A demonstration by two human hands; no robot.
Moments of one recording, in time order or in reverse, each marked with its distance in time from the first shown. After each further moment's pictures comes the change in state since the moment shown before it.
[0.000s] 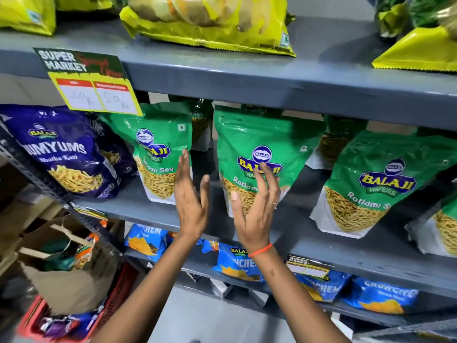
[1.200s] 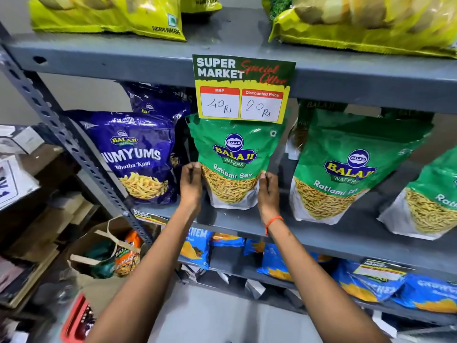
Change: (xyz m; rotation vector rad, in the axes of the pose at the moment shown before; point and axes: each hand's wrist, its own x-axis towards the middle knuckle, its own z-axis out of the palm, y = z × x) left_hand 0.089 -0.149 -0.094 -0.551 -0.132 -0.672; right_hand -0.011 -0.020 0.164 0.306 -0.189 0.811
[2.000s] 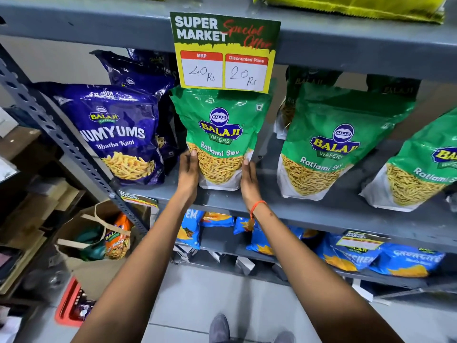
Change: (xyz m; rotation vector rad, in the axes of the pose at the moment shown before) left_hand -0.005 -0.035 0.004 0.026 -0.107 -0.042; right_hand -0.019 0.011 0.000 0.035 -0.224 0.215
